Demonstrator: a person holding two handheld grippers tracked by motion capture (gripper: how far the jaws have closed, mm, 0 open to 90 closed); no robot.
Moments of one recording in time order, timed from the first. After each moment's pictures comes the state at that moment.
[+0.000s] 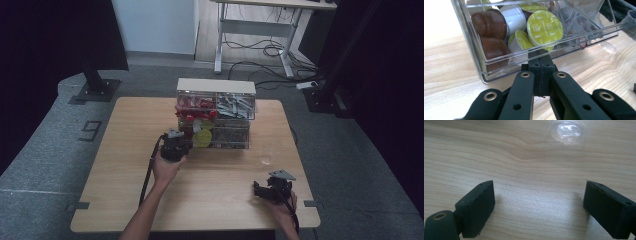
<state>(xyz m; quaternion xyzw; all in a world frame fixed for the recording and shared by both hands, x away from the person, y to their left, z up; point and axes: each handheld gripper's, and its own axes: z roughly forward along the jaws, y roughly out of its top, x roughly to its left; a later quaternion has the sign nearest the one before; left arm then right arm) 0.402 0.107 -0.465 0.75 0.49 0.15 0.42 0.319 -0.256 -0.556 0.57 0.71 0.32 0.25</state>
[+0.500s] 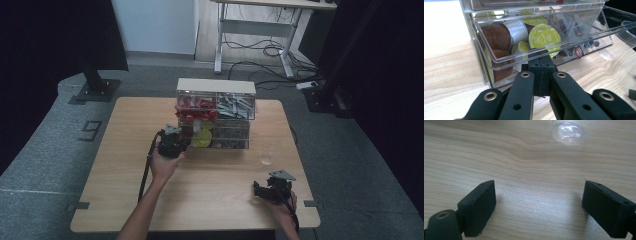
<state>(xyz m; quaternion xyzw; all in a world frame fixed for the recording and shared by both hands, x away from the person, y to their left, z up) 0.402 0.113 -0.449 0.74 0.49 0.16 0.43 0.318 -0.256 -0.555 0.57 0.72 0.32 0.25</state>
